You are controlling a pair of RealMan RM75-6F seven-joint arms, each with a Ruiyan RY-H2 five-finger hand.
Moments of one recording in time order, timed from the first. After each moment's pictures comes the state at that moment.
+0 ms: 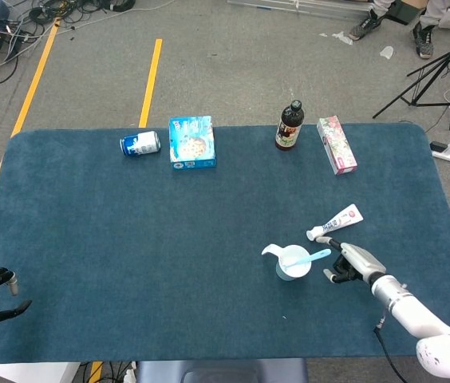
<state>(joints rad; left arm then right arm) -0.06 -1.05 -0.03 -1.73 1.42 1.46 0.18 0.49 -1.13 0.10 -1.61 -1.22 0.60 0.38</state>
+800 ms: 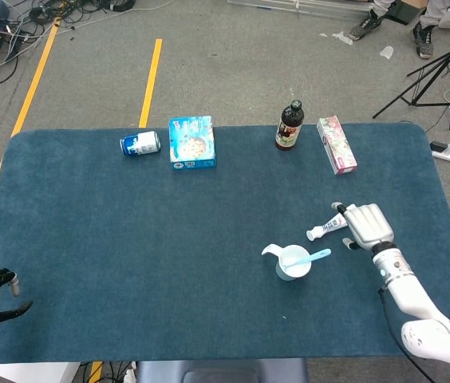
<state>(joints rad) -0.06 -1.05 -0.03 -1.73 1.41 1.45 0.17 0.58 -1.23 0.12 -1.49 -1.07 0.89 -0.47</state>
